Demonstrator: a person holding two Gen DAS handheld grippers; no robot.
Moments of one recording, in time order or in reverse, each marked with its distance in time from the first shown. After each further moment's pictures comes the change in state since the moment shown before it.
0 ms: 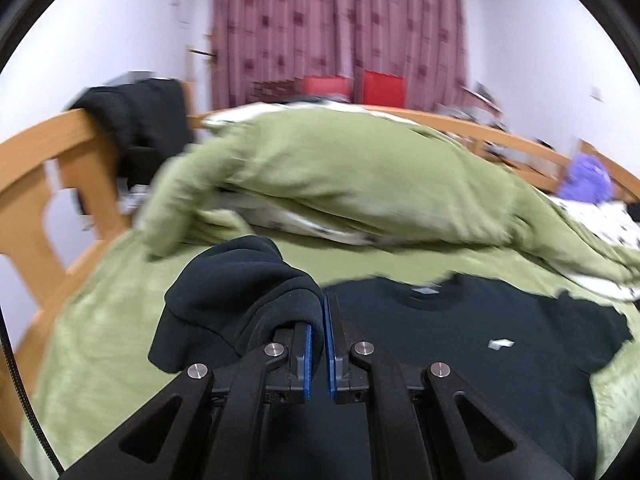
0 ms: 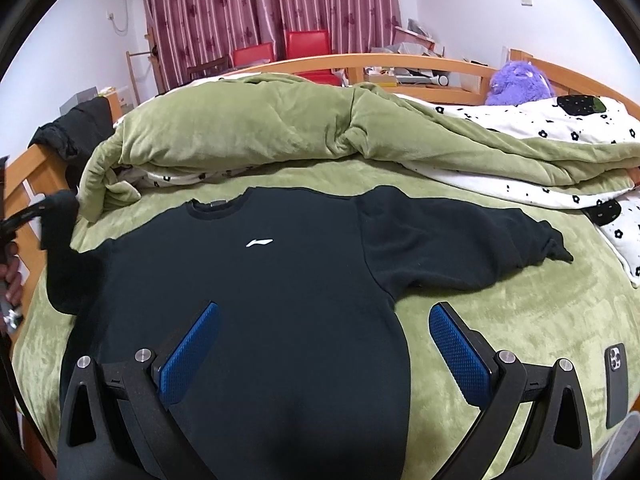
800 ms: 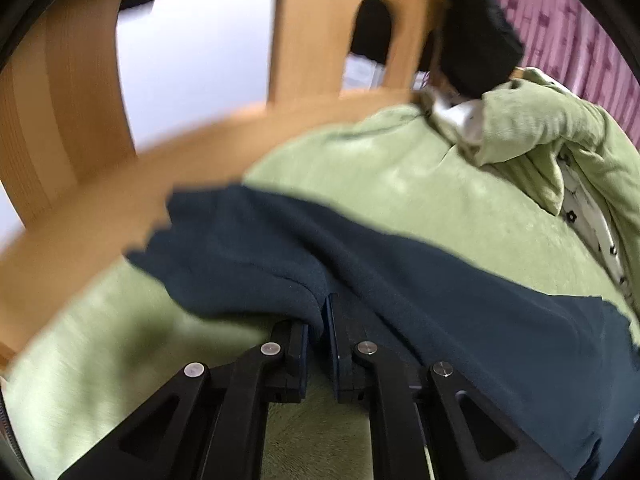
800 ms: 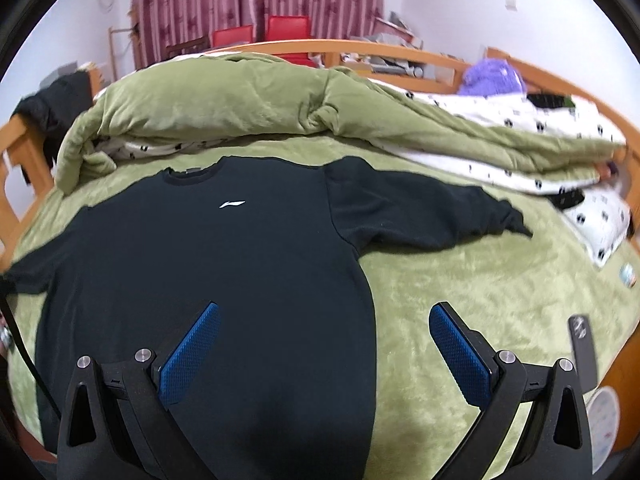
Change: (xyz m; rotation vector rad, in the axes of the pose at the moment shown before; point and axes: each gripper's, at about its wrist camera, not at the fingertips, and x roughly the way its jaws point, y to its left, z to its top) left arm 0.036 0.366 -0.153 -0.511 0.163 0.485; right arm -0.028 -0.006 -0.041 0.001 0.066 -0.125
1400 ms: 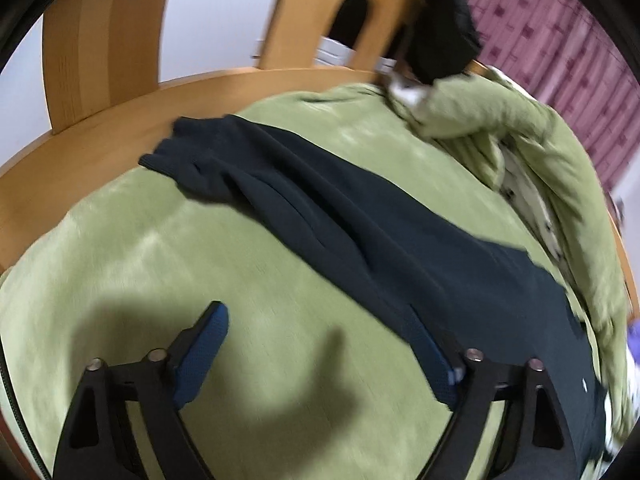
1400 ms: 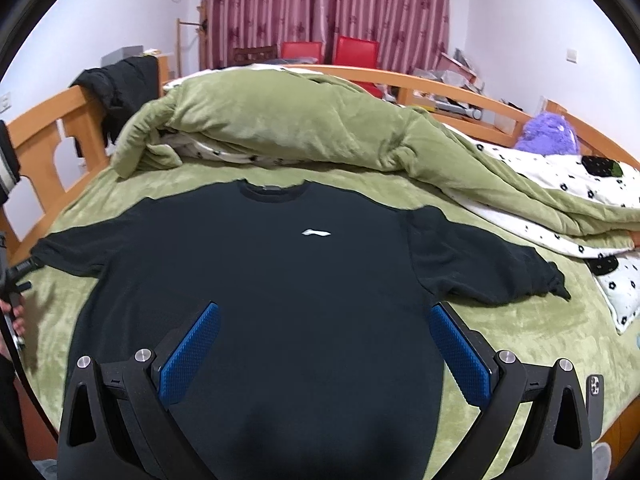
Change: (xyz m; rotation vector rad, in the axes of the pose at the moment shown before) left arm -0.054 0.027 -0.046 -0.122 0.142 -0.194; right arm -0.031 0.085 0.016 -0.190 -0.079 0.093
